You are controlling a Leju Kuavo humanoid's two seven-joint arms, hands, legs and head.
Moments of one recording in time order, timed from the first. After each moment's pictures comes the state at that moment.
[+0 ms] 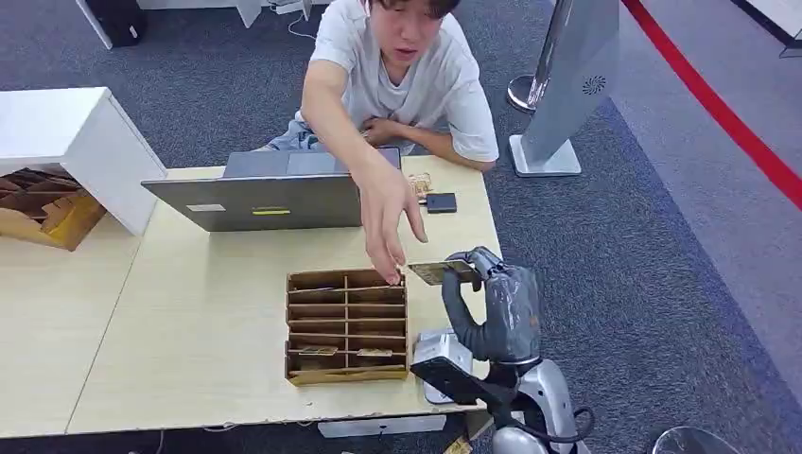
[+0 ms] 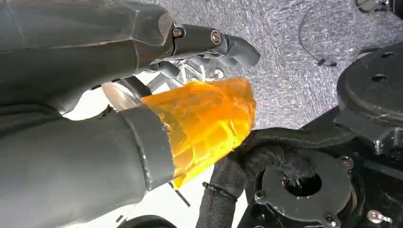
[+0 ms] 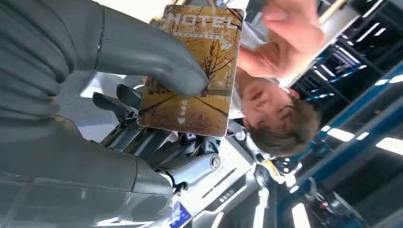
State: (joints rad) left arm 0.14 0.76 -1.55 -1.33 1.46 0.31 -0.19; right arm -0.09 -0.05 0.59 -1.68 0.87 -0.55 -0.07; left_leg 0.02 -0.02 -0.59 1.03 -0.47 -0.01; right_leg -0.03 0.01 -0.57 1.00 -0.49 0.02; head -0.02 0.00
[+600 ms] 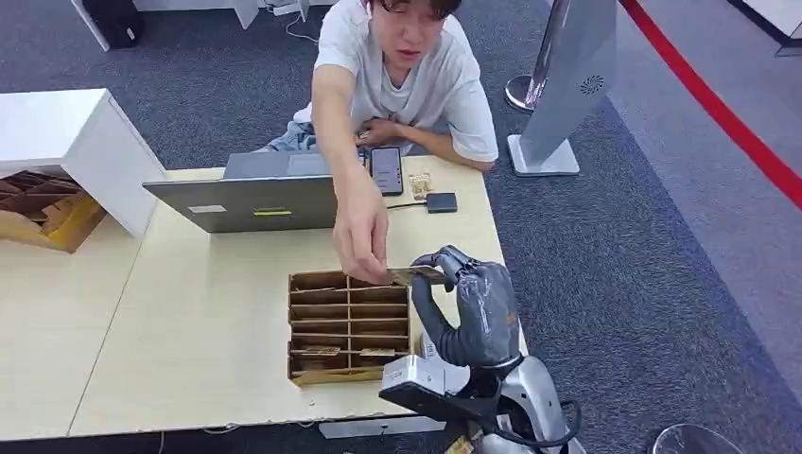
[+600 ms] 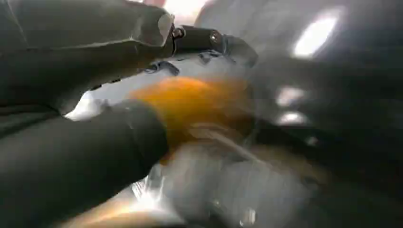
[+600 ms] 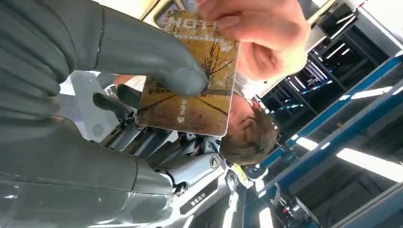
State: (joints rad) left arm -0.03 0.20 -1.55 -0.63 0.24 0.46 0.20; right arm -0.10 -0.04 0.63 -1.76 0.93 -0.45 -0.06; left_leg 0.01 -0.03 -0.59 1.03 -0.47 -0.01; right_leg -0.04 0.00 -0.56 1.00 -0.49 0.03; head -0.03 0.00
